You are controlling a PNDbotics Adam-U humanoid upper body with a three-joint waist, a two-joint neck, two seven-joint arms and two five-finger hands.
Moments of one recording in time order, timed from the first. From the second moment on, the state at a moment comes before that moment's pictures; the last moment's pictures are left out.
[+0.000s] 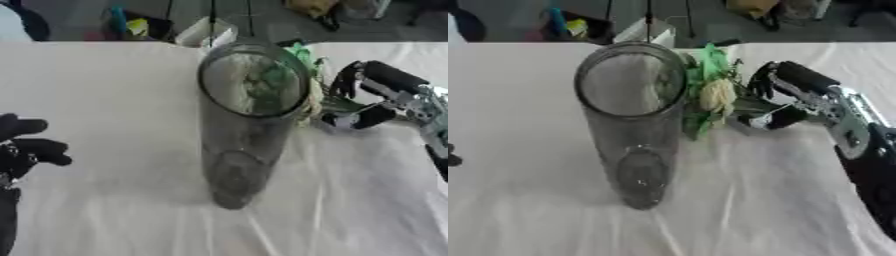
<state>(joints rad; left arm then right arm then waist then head) -0.34 0.16 -0.18 -1.98 0.00 -0.38 -0.05 -0.77 -0.75 -0.02 -1.12 0.73 -0.58 0.21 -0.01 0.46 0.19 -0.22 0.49</state>
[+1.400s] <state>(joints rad) -0.34 0.16 -0.18 -1.98 -0.02 -0.38 -0.05 -0.77 -0.74 -0.01 -1.09 0.71 -0.58 0.17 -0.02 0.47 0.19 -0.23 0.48</state>
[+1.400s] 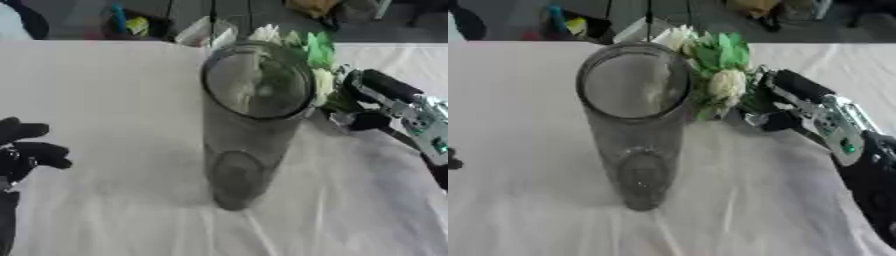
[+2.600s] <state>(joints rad) -0.34 0.16 -0.18 -1.98 -0.02 -0.37 -0.06 -0.75 -0.74 -0.02 -1.10 0.56 -0.62 0.05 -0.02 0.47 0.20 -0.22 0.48</state>
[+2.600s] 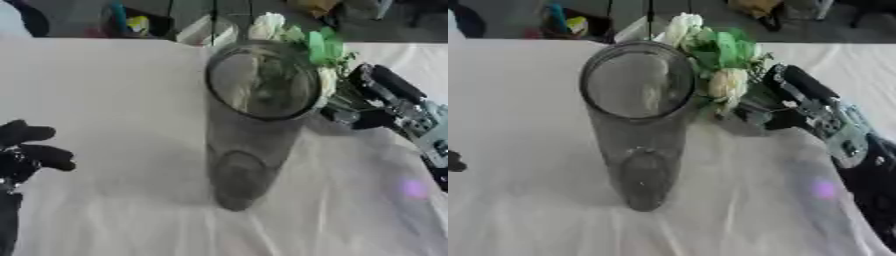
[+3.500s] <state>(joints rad) -0.34 0.16 -0.18 -1.98 -0.02 -0.36 -0.07 -0.75 -0.78 -0.07 -1.17 0.36 -0.56 0.04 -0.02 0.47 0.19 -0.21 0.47</state>
